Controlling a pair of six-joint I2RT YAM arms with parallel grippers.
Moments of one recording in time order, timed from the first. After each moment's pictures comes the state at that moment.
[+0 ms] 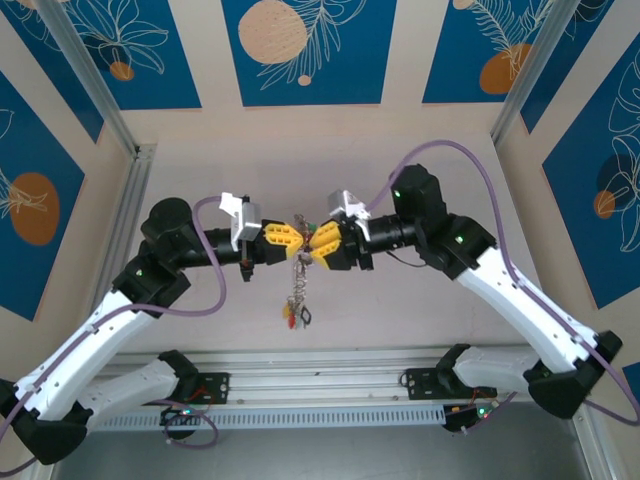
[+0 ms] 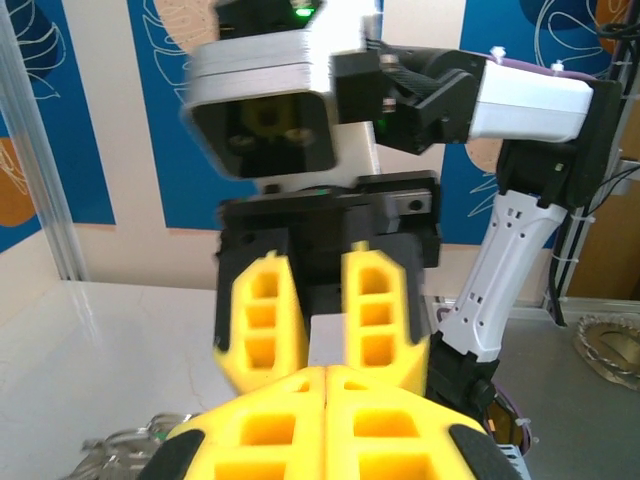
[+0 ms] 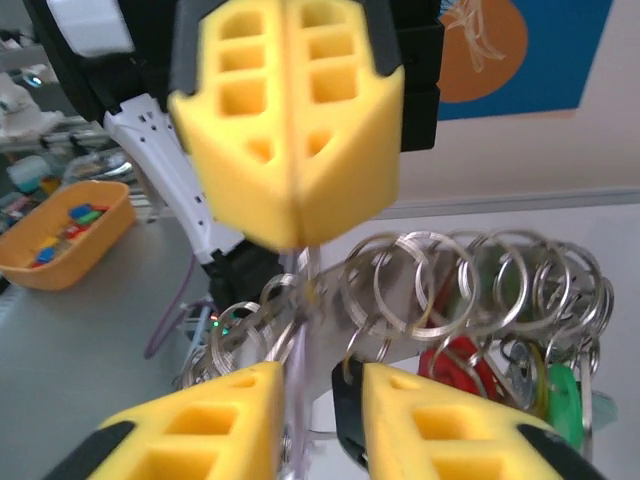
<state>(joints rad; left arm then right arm) -0.69 0.91 1.05 -0.12 0.78 0.00 0.72 1.11 1.28 -0.55 -0.86 -0.22</state>
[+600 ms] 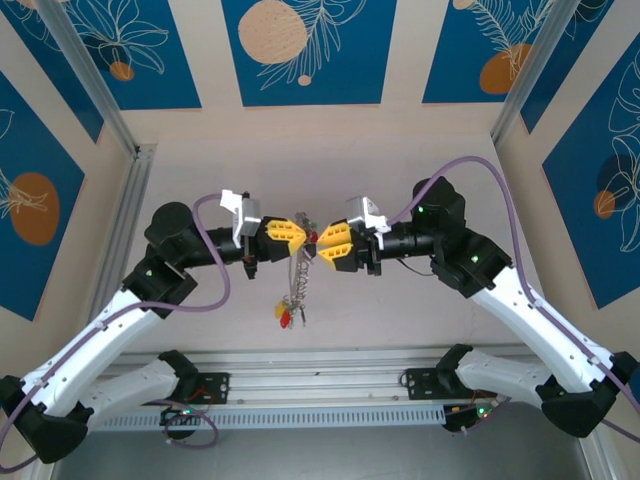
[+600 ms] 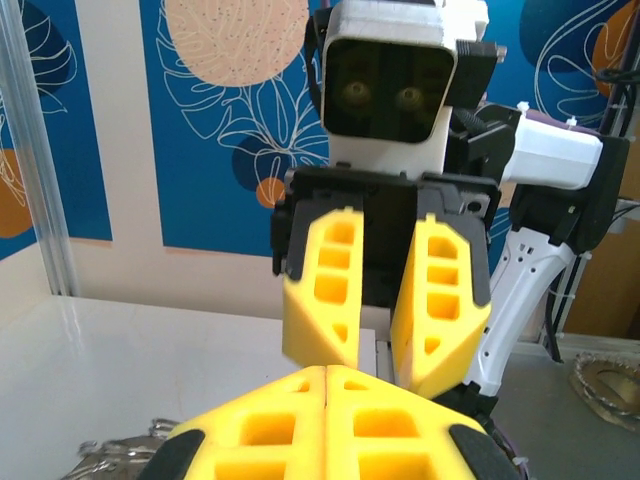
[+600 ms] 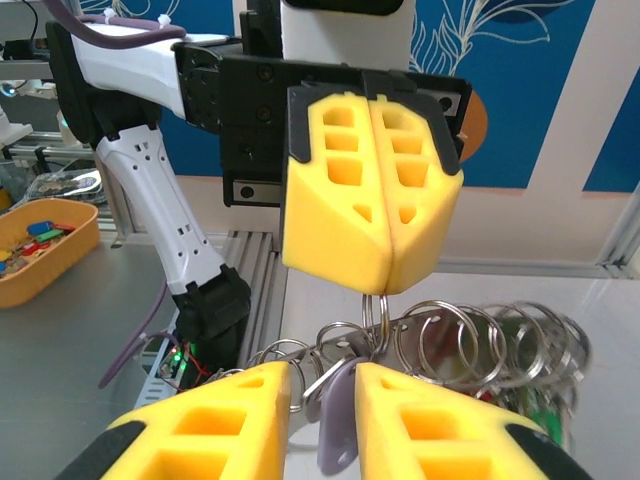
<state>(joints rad) -0.68 0.92 0.98 0.06 0.79 -0.13 0.72 1.03 1.19 -0.38 -0.84 -0.22</state>
